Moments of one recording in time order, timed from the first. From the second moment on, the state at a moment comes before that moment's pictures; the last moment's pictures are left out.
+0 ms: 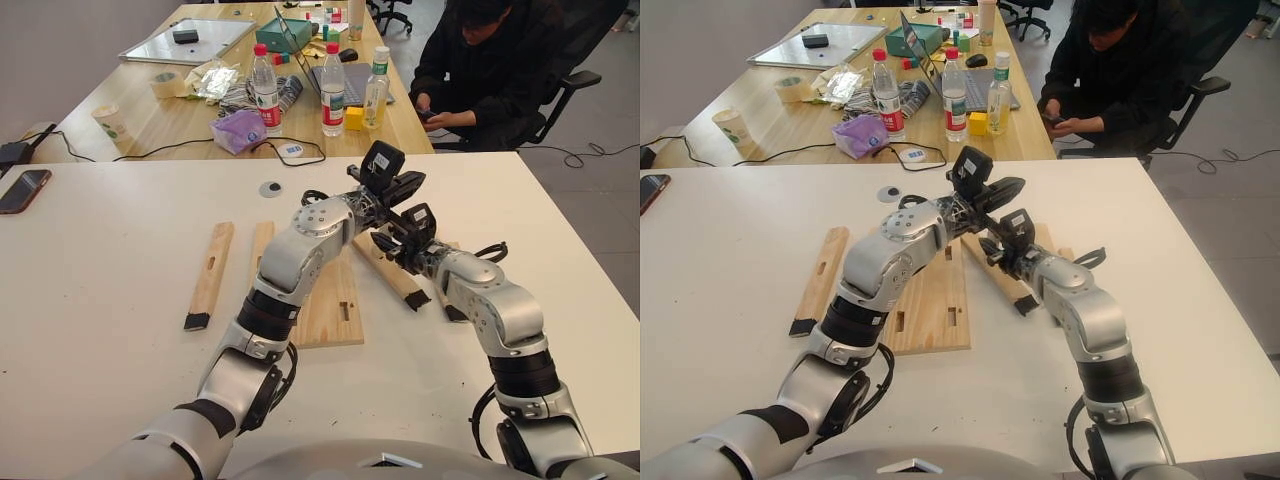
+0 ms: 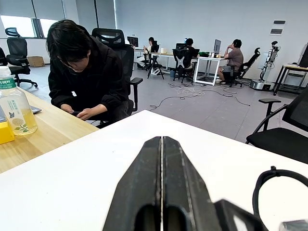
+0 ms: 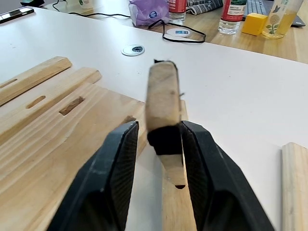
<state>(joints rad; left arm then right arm) -0.67 -0.05 -0.24 0.02 -0.28 0.61 -0.36 -0.30 -0.29 0.14 -0.24 0.27 0.80 0.32</state>
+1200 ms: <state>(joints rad) -0.59 -0.04 -0.20 0.05 -0.28 0.74 -0.35 -0.28 -0.33 0.12 -0.20 0.23 0.86 0.38</state>
